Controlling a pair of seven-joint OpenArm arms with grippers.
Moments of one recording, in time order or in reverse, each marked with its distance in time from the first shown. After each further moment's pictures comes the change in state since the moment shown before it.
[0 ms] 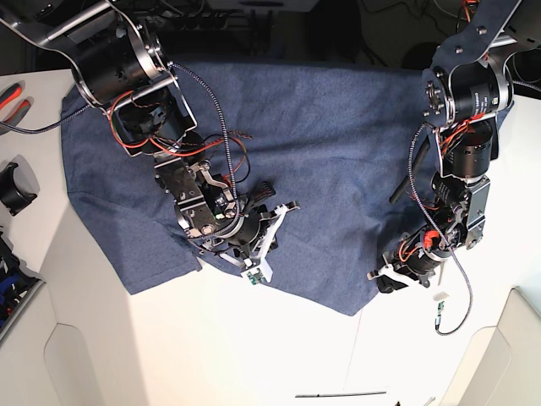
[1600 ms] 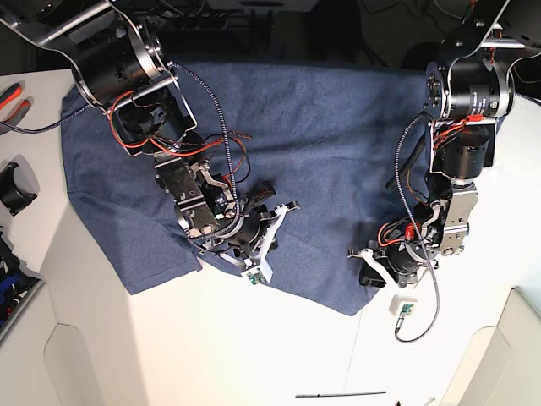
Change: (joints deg) left arm 0.0 -0.4 13.3 0.0 11.9 0.2 -7.2; right arm 0.0 0.0 0.0 0.0 0.0 0.0 0.0
